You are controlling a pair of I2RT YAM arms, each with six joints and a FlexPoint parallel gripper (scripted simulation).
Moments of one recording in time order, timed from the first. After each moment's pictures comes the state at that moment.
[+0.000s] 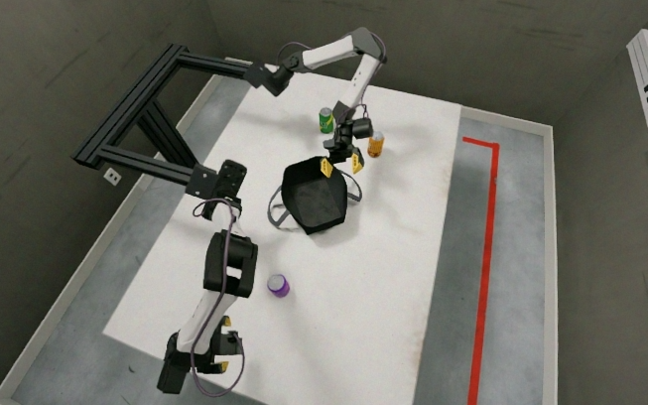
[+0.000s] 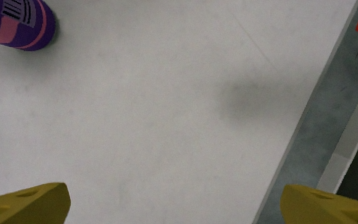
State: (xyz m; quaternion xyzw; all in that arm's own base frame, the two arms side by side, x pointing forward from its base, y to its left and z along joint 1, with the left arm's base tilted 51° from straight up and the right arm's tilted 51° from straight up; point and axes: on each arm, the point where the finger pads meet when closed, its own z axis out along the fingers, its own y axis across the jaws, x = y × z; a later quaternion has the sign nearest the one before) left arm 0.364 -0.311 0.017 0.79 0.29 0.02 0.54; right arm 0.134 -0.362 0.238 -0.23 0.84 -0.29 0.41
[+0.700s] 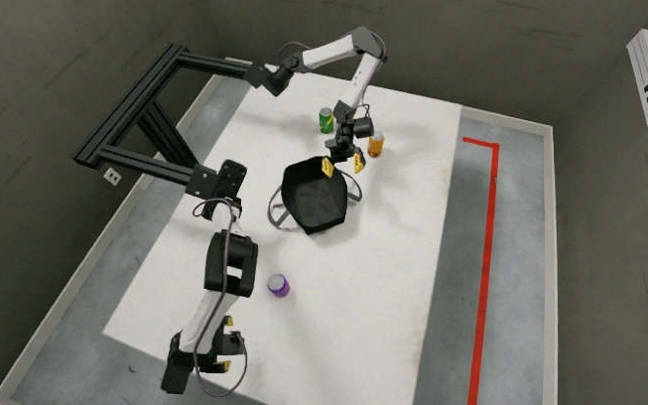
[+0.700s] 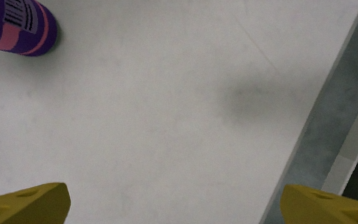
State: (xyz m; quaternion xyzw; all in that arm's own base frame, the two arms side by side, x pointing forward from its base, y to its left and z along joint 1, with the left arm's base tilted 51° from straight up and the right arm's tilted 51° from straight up) left arm 0.368 -0.308 0.021 0.79 0.30 0.02 0.54; right arm 0.141 -0.360 0.237 -0.23 0.84 -0.28 0.41
